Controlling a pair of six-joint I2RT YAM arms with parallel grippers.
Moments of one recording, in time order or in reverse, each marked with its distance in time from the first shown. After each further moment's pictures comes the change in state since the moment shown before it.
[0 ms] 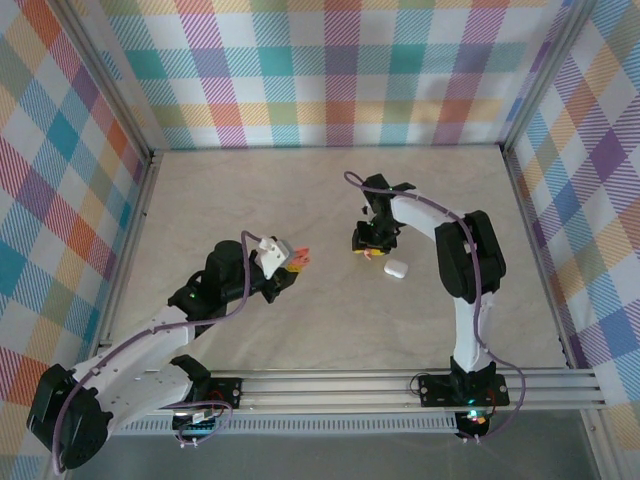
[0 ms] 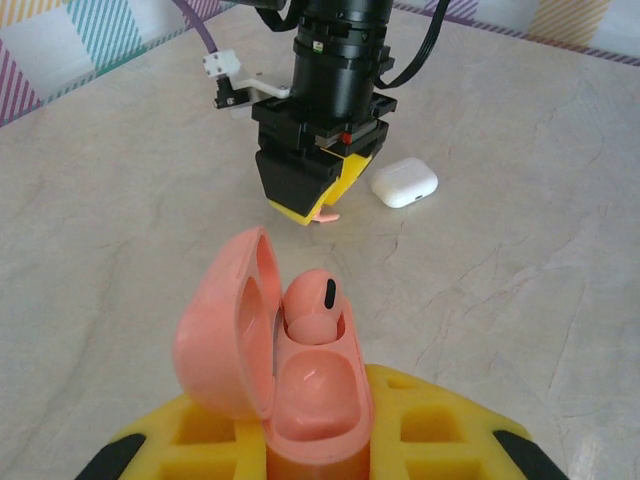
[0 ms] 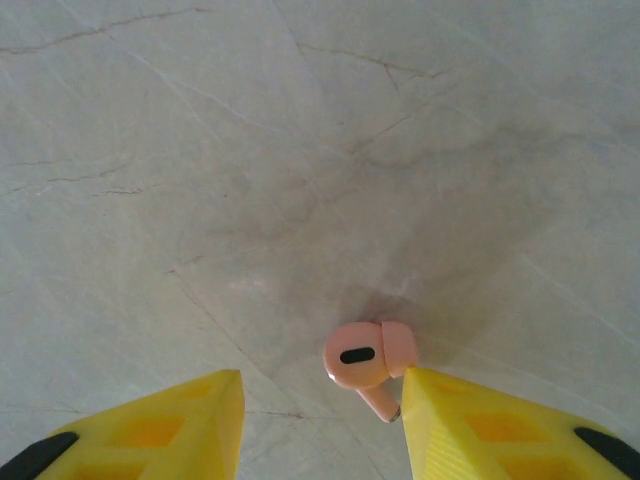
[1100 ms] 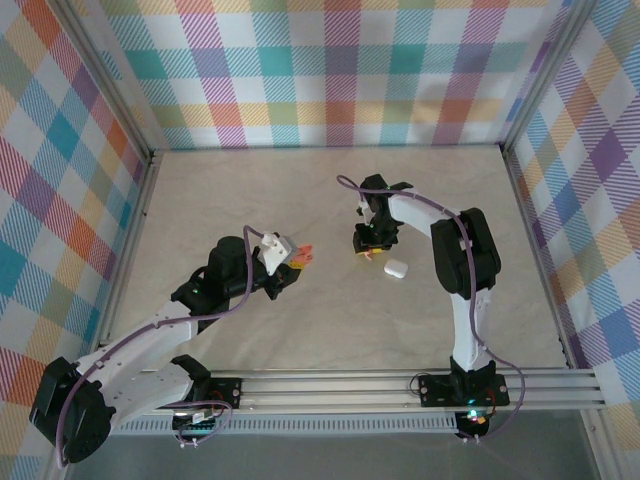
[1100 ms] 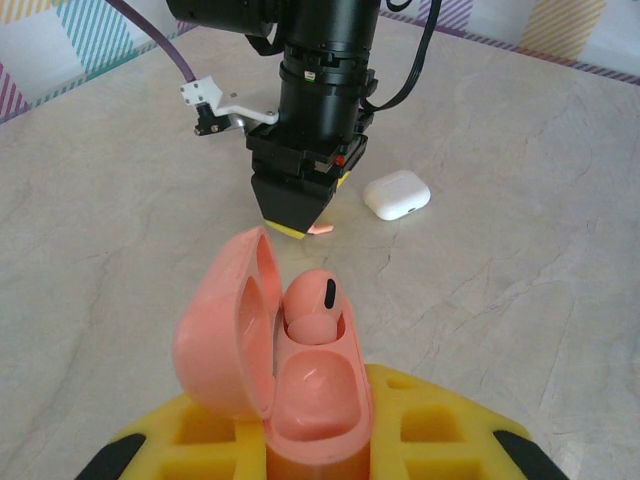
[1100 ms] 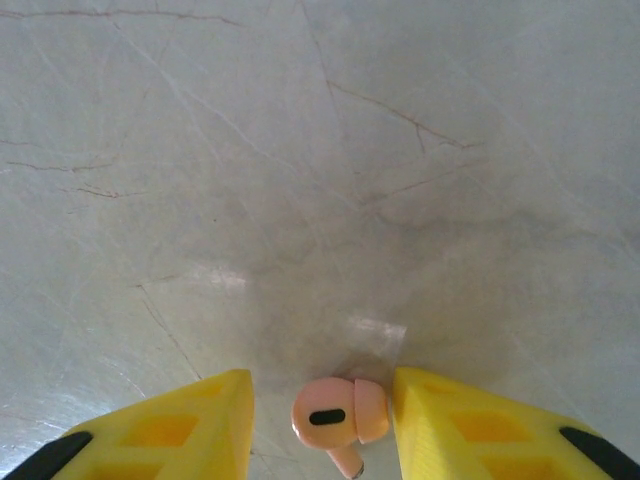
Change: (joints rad) left arm 0.000 0.037 0.027 0.014 0.017 -0.019; right arm 0.000 0.047 0.035 -0.009 0.027 -0.201
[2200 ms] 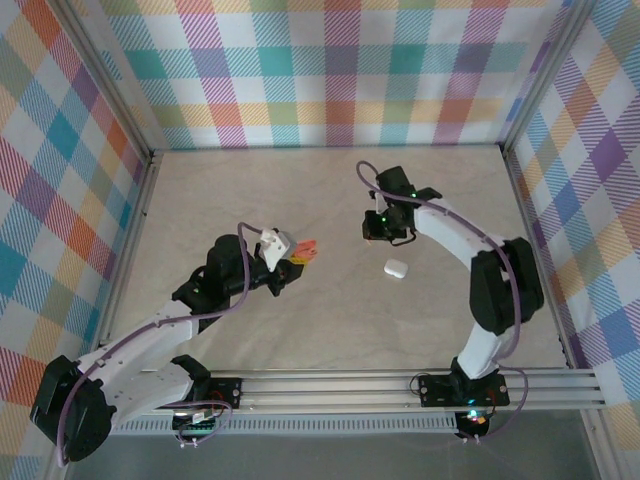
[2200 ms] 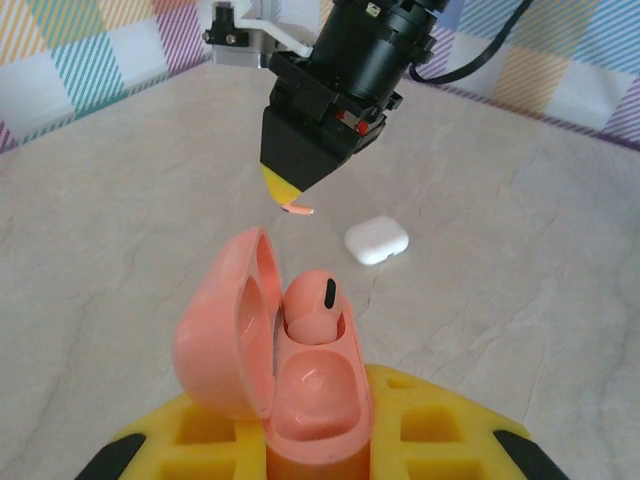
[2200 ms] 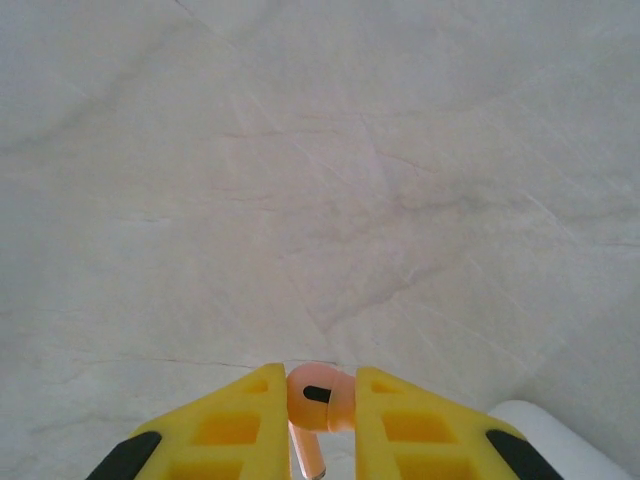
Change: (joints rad) left arm 0.000 0.016 0.000 0.109 0.056 -0.069; right arm 0.004 -0.390 -0.235 0.209 0.005 0.138
